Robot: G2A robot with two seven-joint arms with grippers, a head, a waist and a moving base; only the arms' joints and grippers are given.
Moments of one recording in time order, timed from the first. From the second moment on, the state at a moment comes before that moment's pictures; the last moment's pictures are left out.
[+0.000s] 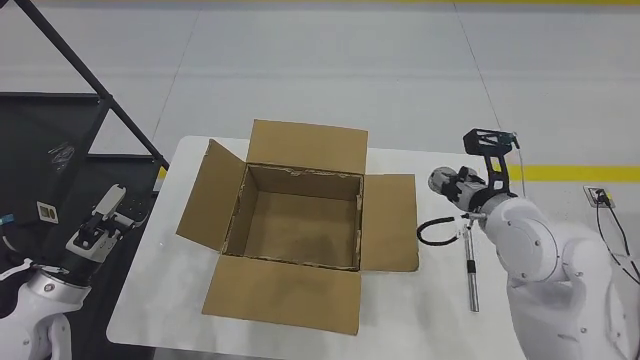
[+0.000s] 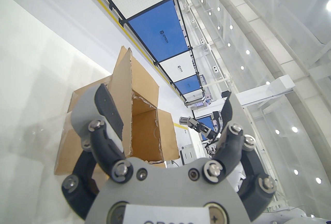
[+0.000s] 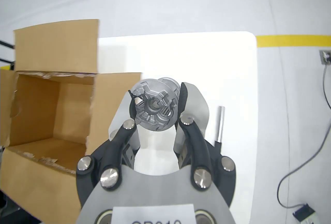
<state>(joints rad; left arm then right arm) 1.38 -1.22 -2.04 -1.84 -0.17 -0.16 -0.72 -0.91 -1.32 1.46 -1.95 -1.13 0.23 1.18</state>
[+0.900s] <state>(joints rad) 1.38 -1.22 -2.04 -1.84 -0.17 -0.16 -0.72 -0.48 -1.47 0.82 -1.30 -0.74 0.06 0.96</state>
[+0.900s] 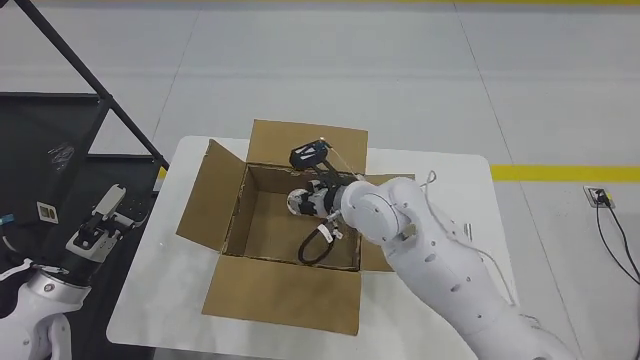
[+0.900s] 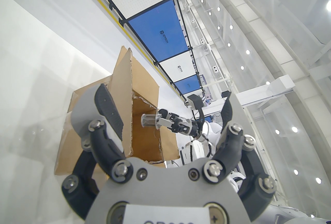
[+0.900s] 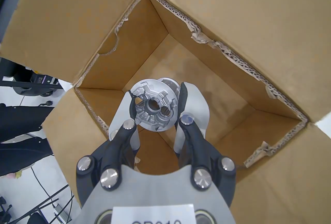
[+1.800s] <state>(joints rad) 1.38 -1.22 -2.04 -1.84 -0.17 -0.16 -0.72 -0.25 -1.70 0.58 -0.52 -0.61 0.00 0.78</state>
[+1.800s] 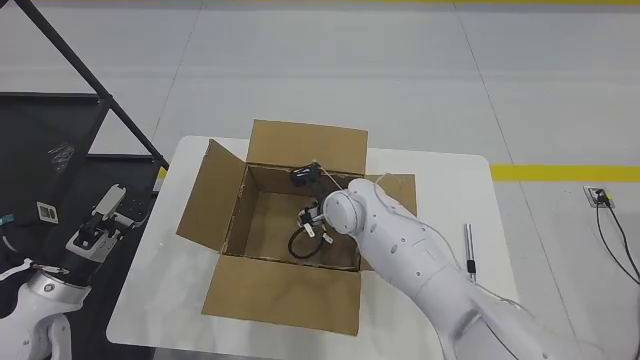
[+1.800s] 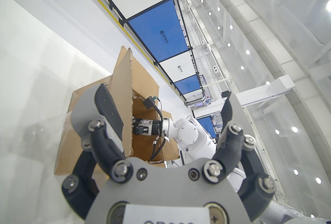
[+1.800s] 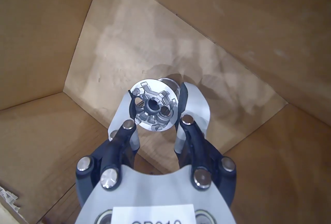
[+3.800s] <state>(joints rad) 1.38 -1.22 -2.04 -1.84 -0.17 -0.16 -0.72 -1.03 -1.34 1.62 -1.55 -1.40 0.10 1.42</state>
